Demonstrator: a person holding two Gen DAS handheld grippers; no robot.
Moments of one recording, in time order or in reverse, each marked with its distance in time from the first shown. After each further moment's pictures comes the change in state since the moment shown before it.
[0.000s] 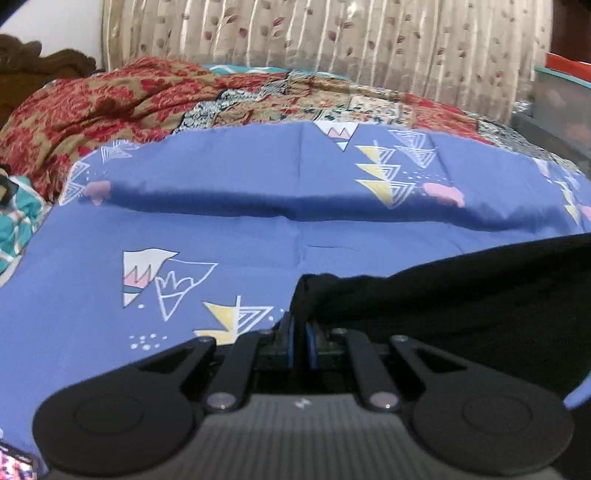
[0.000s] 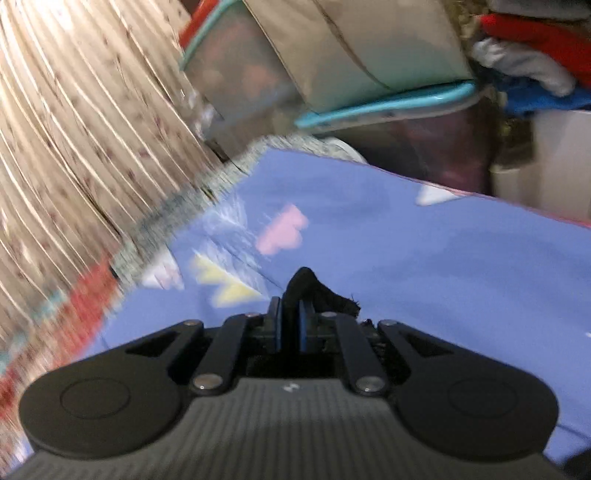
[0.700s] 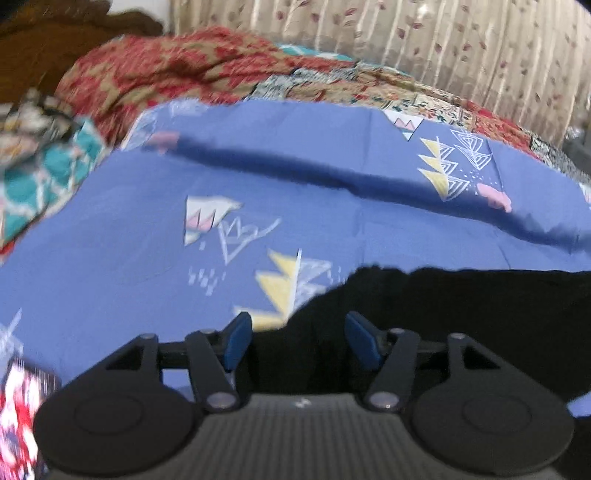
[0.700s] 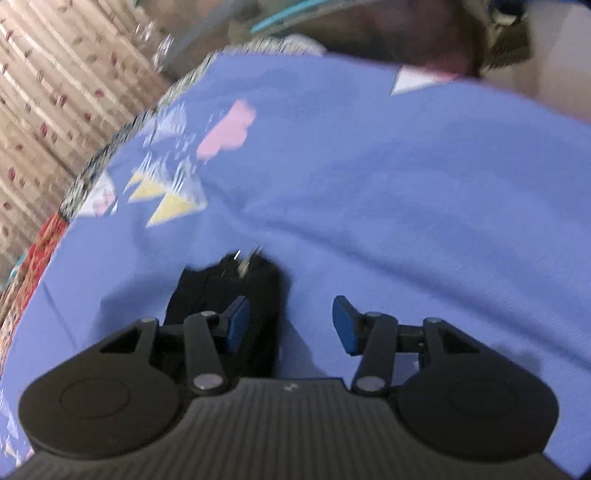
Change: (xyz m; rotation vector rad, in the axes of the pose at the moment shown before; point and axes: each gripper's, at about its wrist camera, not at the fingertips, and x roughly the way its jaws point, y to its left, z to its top) left arm -0.027 0.030 -0.031 -0.176 0.046 0.098; right arm 0.051 -0.024 -0.064 0.022 0.242 -0.099
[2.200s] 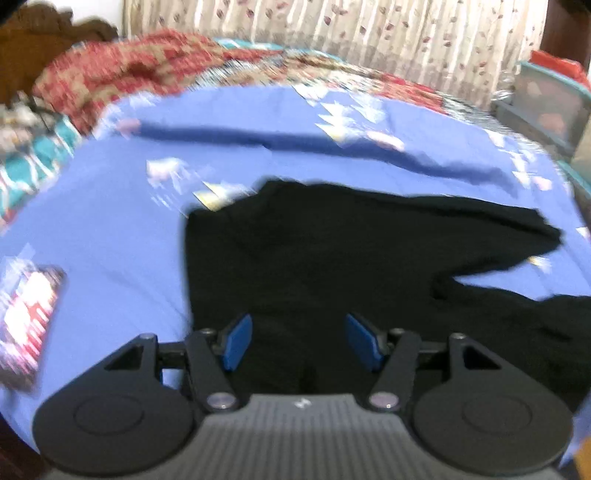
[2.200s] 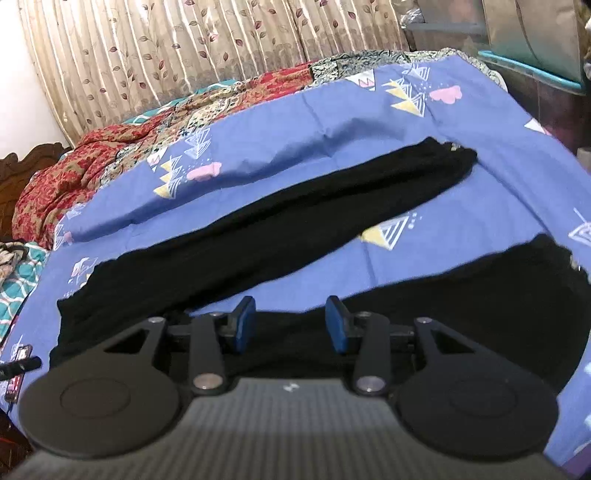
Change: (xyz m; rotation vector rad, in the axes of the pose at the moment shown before) left arm -0.127 -0.048 -0.086 0.127 0.019 -0.085; right arm -0.272 0.003 -0.167 -0.623 0.162 0.363
